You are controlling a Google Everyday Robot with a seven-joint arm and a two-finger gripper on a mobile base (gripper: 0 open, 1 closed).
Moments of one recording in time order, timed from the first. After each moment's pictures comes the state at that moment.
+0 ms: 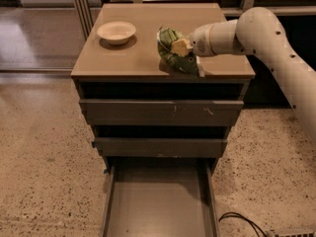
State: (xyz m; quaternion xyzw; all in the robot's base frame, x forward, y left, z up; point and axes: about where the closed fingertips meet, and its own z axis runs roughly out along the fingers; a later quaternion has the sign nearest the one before) arm 0.743 -0.074 0.892 -0.34 0.77 0.23 0.49
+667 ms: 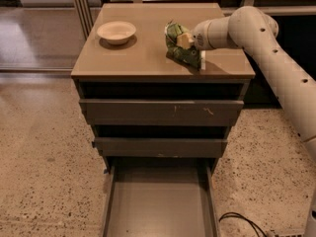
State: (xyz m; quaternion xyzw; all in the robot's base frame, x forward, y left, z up) arm 0.809 -0.103 0.875 -0.30 0.79 0.17 0.51
